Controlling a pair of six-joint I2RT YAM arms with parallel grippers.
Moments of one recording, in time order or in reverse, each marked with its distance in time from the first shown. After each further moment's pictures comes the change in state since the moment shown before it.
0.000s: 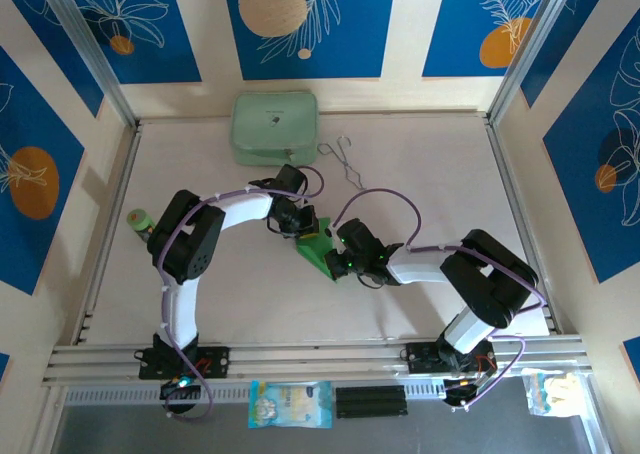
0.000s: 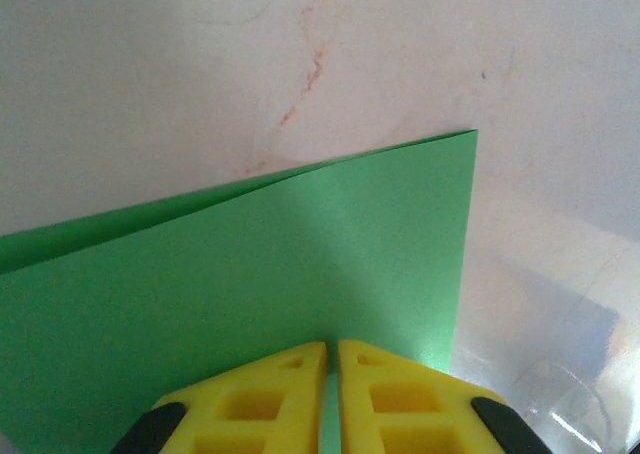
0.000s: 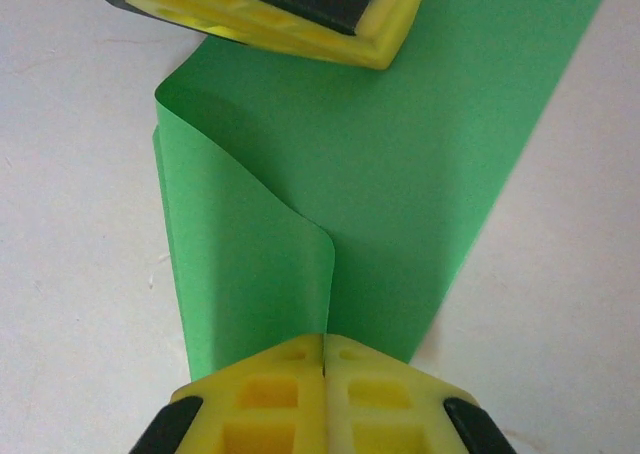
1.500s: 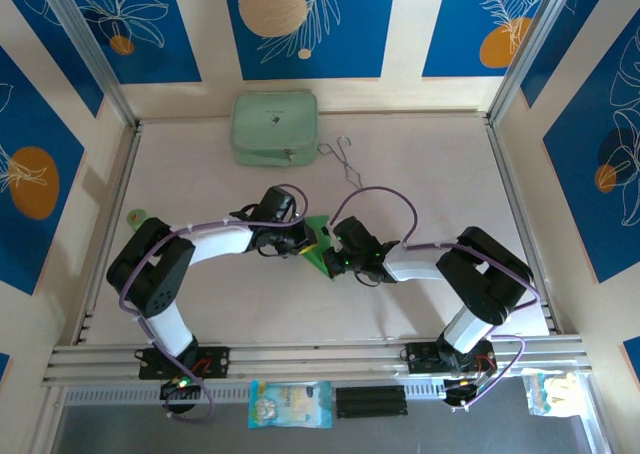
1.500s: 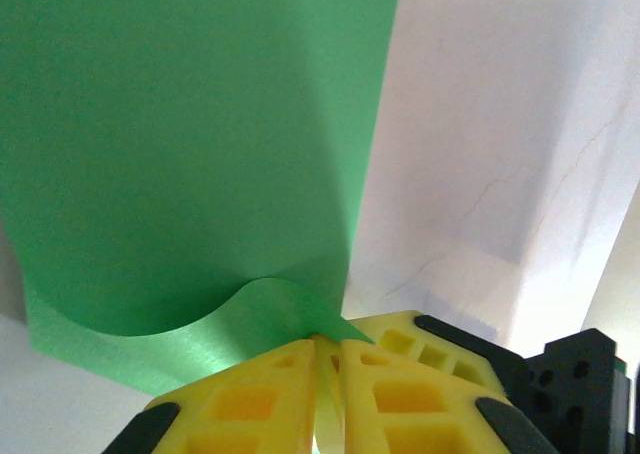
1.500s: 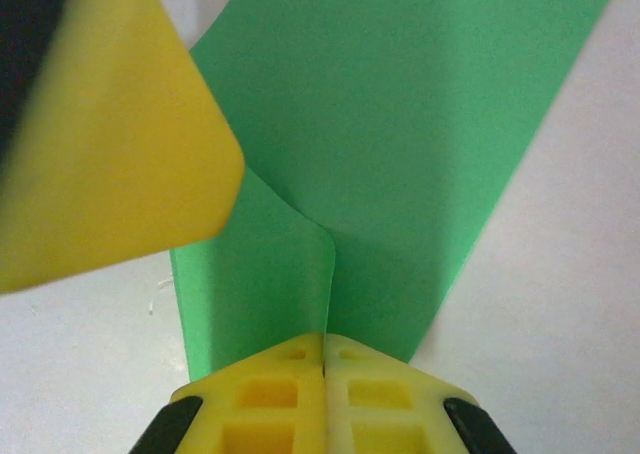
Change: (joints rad) left arm -0.066 -0.313 -0.404 0.343 -0.010 -0.352; right arm 0.001 0.028 0.035 -0.015 0.014 0.000
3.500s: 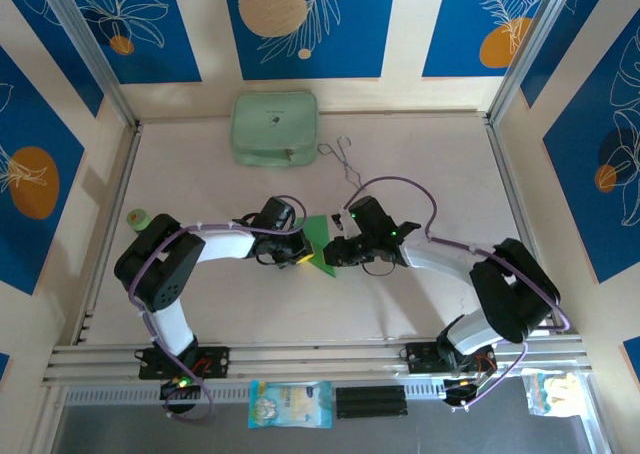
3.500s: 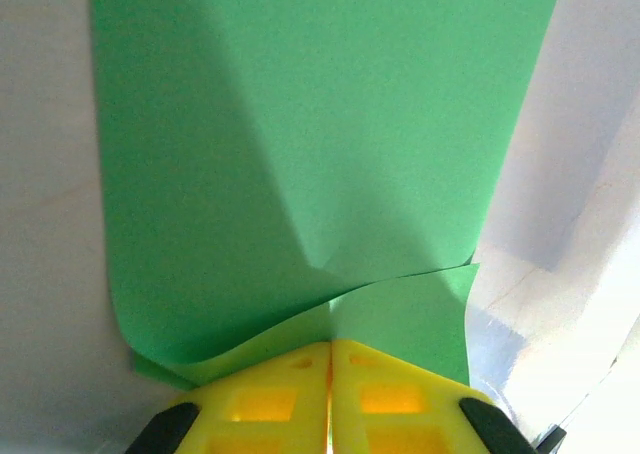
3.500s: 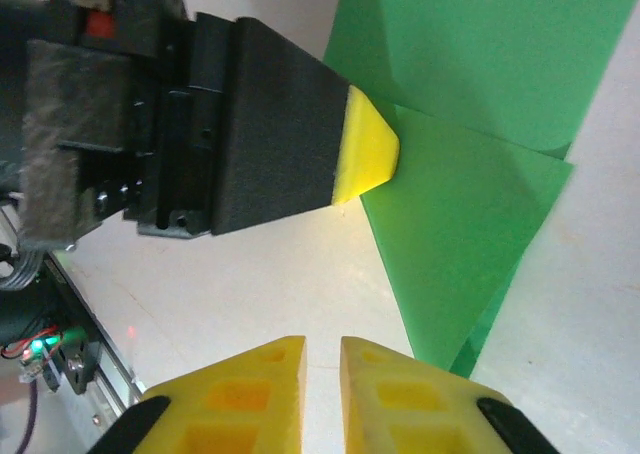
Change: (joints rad) left arm 0.000 0.053 -0.061 0.045 -0.010 -0.021; right arm -0.123 -0.136 0.124 -0.344 -0.420 0.209
